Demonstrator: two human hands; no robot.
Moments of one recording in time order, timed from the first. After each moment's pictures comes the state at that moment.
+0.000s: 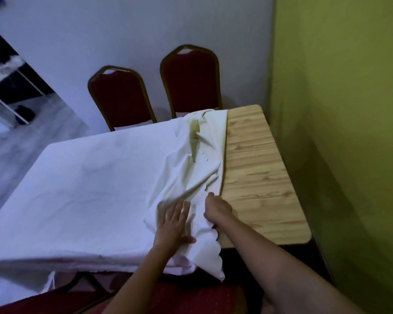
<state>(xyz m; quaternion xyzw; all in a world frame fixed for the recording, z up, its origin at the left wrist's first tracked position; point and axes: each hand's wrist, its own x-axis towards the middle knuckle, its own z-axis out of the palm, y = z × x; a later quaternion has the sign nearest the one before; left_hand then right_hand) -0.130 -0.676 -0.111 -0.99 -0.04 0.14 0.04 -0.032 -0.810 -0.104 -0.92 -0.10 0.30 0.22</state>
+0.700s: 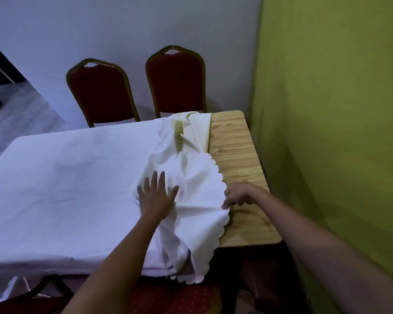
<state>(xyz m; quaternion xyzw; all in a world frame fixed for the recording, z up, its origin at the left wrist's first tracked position) -0.058 -0.691 -0.085 -0.97 -0.21 0.04 -0.09 0.030 -0.926 -0.056 -0.87 -0.14 0.43 0.21</state>
